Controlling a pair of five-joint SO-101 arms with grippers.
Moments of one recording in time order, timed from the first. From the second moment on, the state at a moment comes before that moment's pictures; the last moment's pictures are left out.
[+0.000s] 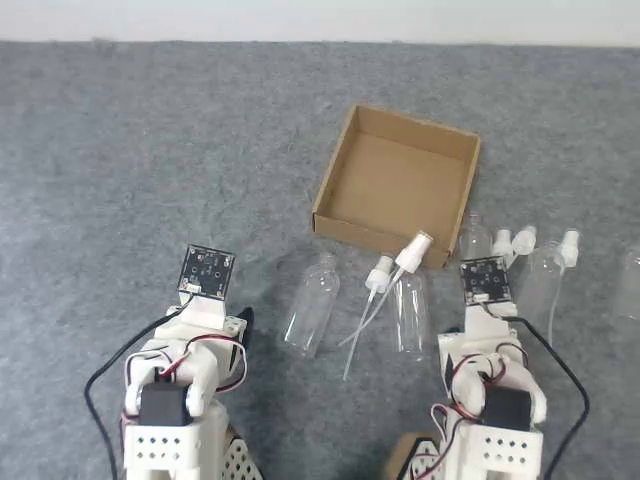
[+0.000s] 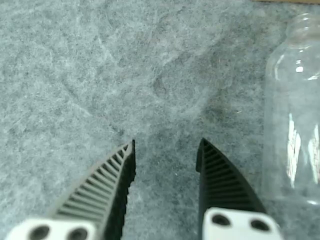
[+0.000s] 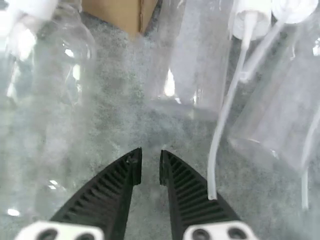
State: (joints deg) left arm -4.8 -103.2 97.0 72.2 -5.8; right arm 4.4 -103.3 95.1 74.3 13.1
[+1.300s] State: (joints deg) left arm -4.8 -103.2 97.0 72.2 -5.8; right arm 28.8 -37.3 27.0 74.3 25.2
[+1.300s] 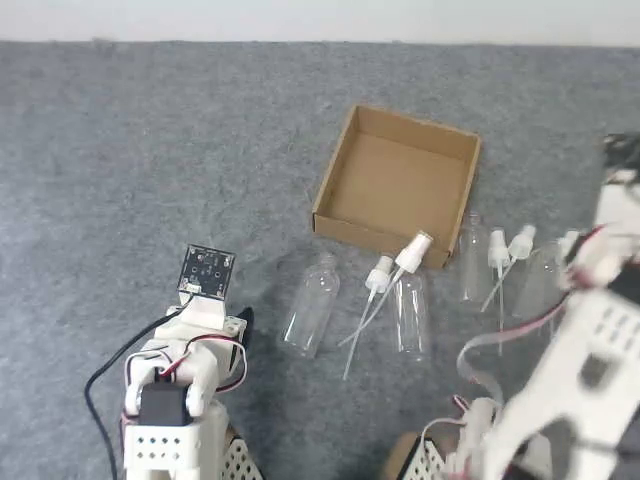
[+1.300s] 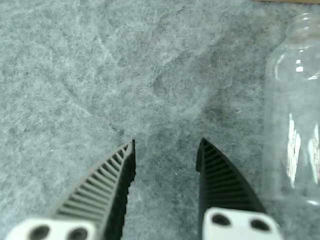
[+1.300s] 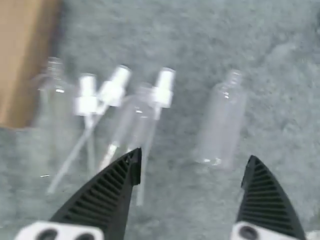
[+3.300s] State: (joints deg) left arm -4.8 -103.2 97.0 71.3 -6.2; right arm 40.4 37.3 -24.9 87.2 32.8
